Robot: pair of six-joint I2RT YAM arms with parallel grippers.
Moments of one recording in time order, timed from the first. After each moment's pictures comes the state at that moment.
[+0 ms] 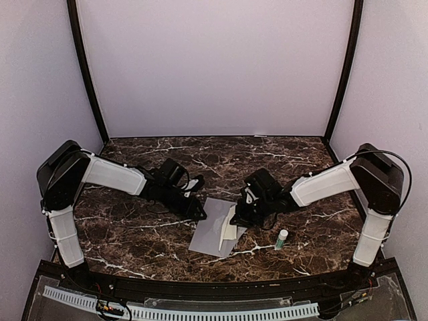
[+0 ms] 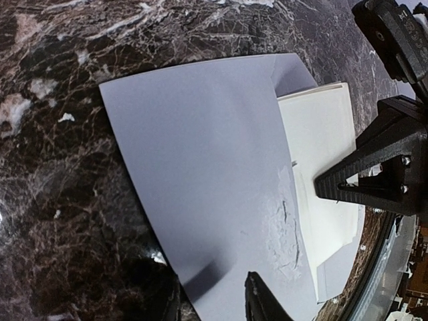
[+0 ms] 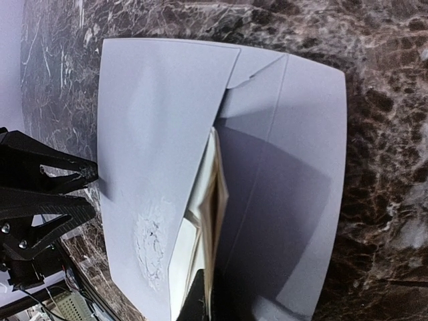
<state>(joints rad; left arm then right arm) -0.71 1.89 1.05 -0.16 0.48 -0.37 0.86 1.82 0.93 -0.04 -0.30 0.98</state>
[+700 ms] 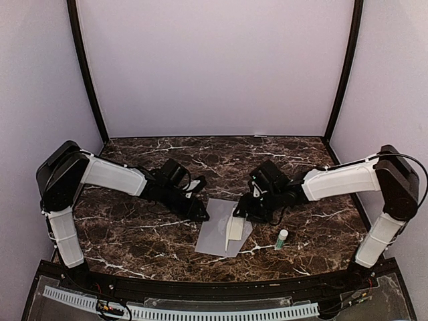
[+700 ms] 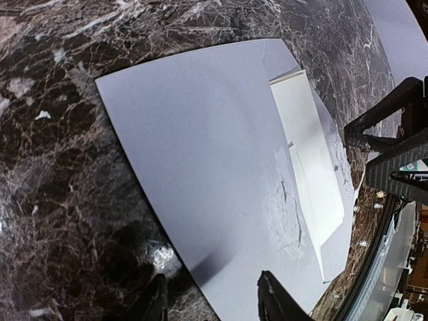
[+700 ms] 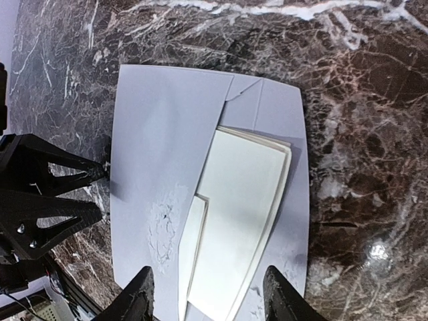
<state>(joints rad) -0.73 1.89 1.05 -0.16 0.48 -0.37 0.86 1.70 0.95 -0.22 -0.18 0.93</state>
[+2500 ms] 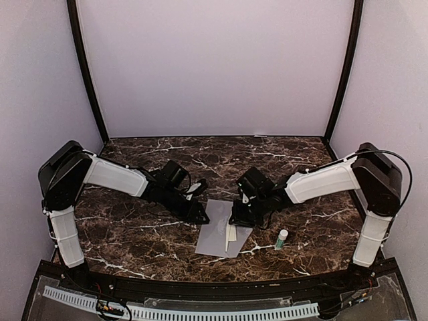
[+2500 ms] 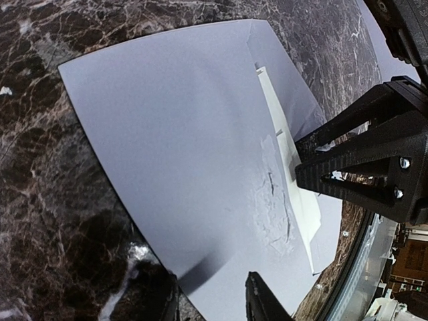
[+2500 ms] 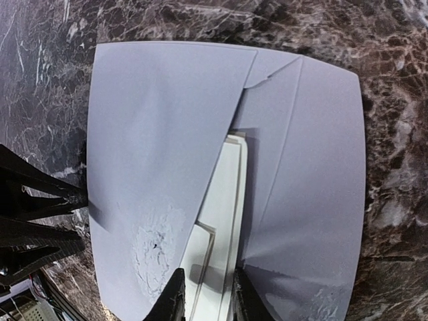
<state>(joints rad) -0.73 1.90 1.05 -0.16 0.56 -0.40 0.91 1.83 1.03 -0.24 -0.16 0.93</state>
